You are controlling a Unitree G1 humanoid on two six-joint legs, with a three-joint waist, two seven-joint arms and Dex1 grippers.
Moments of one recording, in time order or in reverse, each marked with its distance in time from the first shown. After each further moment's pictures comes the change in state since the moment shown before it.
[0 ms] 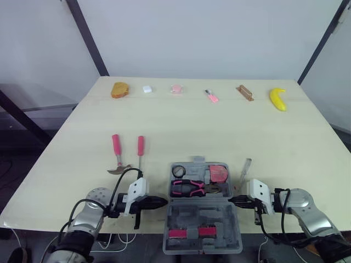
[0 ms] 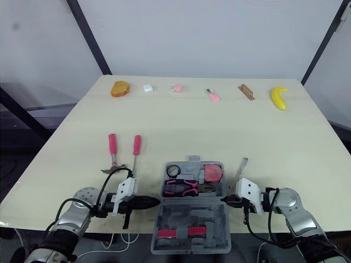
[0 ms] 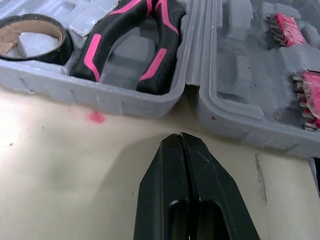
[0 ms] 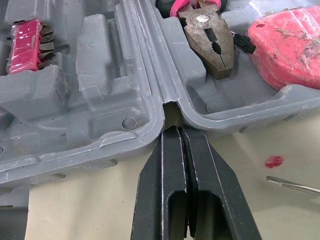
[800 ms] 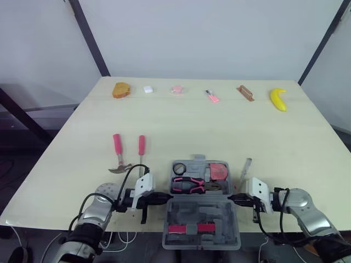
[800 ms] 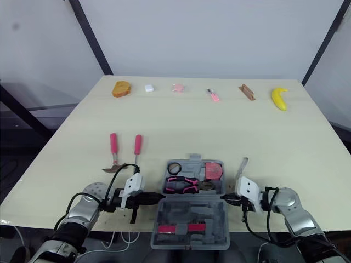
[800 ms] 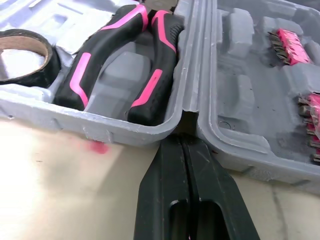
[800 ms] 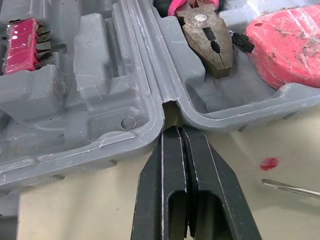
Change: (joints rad) left arm -0.078 -0.038 -0.017 0.061 0.008 0.023 0.008; right arm -0.013 0.015 -0.001 0.001 -0.010 0.017 -0.048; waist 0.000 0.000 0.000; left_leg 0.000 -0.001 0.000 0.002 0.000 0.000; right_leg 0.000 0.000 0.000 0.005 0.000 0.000
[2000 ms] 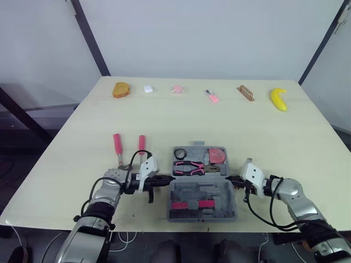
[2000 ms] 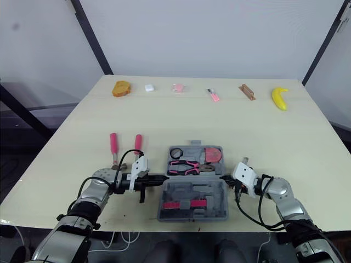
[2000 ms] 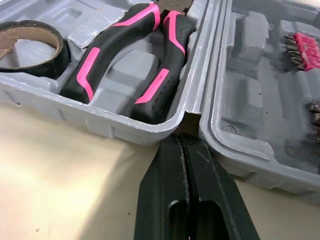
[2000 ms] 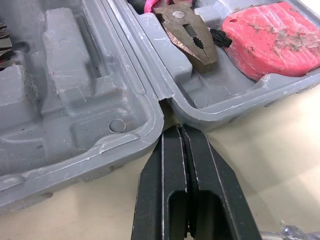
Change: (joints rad) left arm -0.223 -0.083 0.028 0.277 0.058 -0.030 0.046; right arm -0.135 0.085 -0.024 0.180 -0.078 -0.072 -0.154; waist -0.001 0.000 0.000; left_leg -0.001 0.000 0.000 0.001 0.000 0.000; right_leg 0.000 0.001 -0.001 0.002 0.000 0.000
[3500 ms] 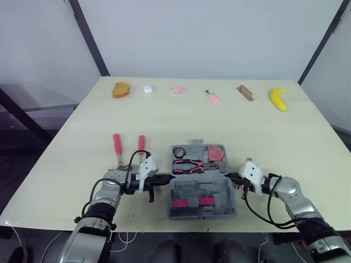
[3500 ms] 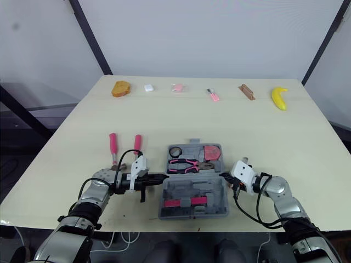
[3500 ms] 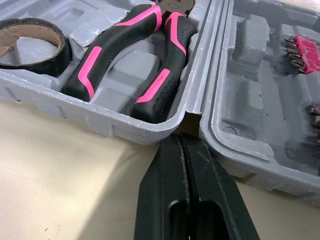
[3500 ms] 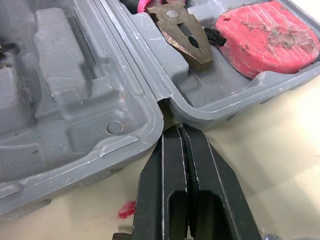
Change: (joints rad) left arm 0.008 -0.005 0.029 0.013 0.001 -0.004 -0.004; right arm -0.022 0.033 -0.010 0.039 -0.030 -0.035 -0.034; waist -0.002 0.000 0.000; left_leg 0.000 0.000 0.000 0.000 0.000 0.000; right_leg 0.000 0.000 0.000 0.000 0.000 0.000
